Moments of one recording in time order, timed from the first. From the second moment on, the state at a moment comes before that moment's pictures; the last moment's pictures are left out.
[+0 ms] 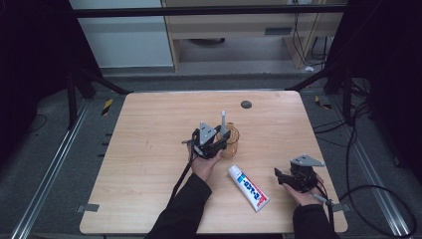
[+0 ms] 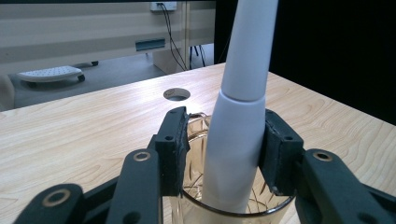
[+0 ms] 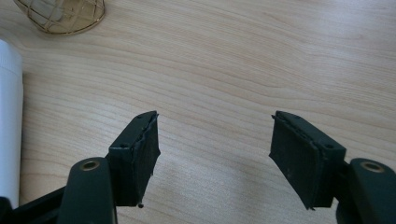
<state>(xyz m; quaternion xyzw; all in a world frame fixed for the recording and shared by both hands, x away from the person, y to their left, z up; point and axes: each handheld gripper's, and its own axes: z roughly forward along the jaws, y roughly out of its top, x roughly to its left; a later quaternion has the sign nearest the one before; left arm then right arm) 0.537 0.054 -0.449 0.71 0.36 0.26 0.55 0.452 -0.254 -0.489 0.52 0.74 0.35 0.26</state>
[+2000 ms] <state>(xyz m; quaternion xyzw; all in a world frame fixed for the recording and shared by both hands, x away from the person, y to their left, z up) 0.466 0.215 -0.430 0.75 0.37 0.29 0.46 0.438 -0.237 -0.465 0.48 0.74 0.39 0.26</state>
